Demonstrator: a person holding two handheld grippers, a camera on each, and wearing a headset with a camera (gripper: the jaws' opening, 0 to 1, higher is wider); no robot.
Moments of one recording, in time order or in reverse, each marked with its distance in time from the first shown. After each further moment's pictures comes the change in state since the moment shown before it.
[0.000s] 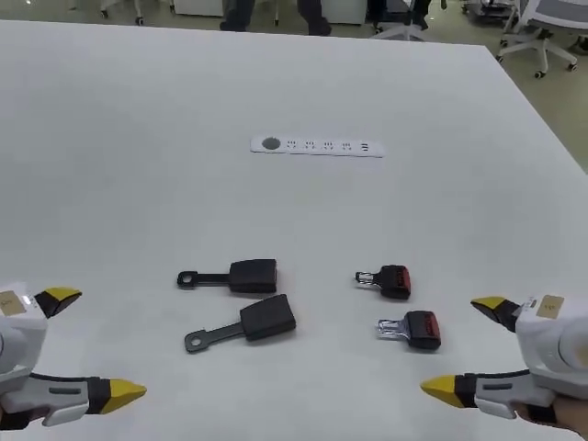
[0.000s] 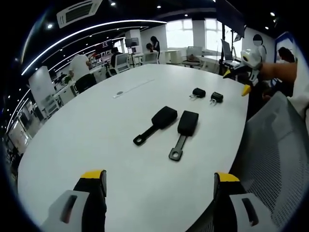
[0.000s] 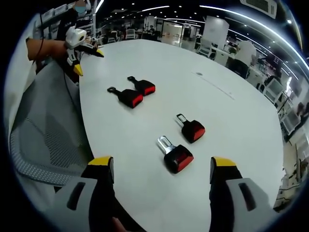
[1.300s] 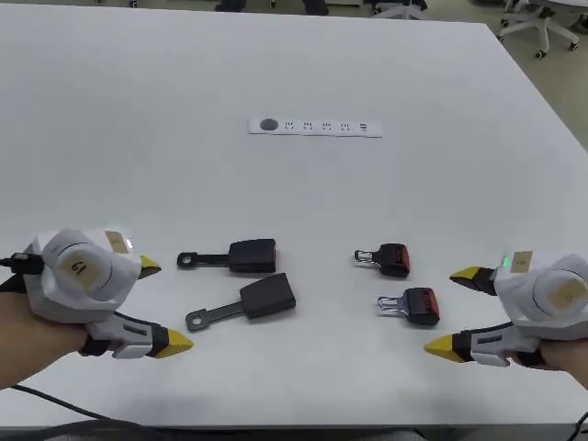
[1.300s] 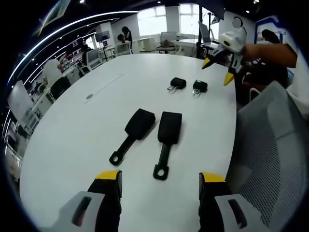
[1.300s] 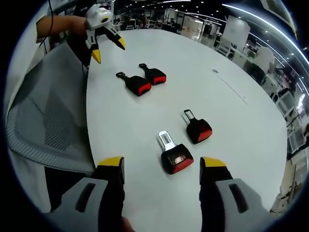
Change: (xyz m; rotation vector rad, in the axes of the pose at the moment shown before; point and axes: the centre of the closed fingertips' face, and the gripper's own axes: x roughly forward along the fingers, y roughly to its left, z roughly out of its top) left arm 0.054 -0.032 0.031 0.150 0.164 -0.151; right arm 0.023 -0.009 -0.013 -0.153 0.085 0.108
